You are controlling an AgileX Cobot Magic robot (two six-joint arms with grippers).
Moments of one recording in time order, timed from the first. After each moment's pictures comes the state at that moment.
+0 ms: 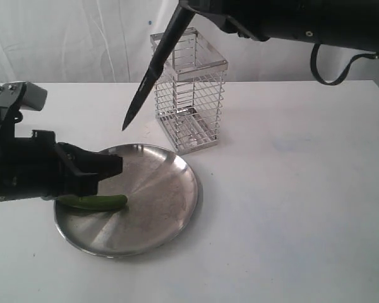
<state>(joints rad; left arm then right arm) -0.29 1.20 -0.53 -1.79 0.53 1.64 0.41 1.33 -1.06 1.73 0.56 -1.53</state>
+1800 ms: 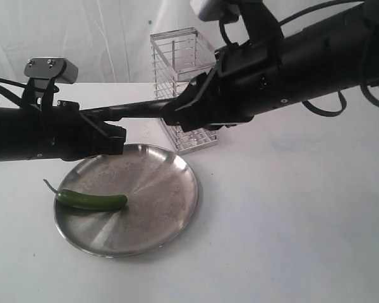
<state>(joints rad) -0.29 1.41 -0.73 -1.79 0.35 1.69 0.51 1.40 -1.10 0.95 0.72 -0.95</state>
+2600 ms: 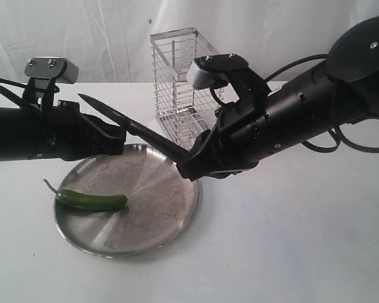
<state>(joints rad) -0.29 1.41 -0.73 -1.79 0.35 1.70 0.51 1.49 -1.03 0.83 0.72 -0.84</state>
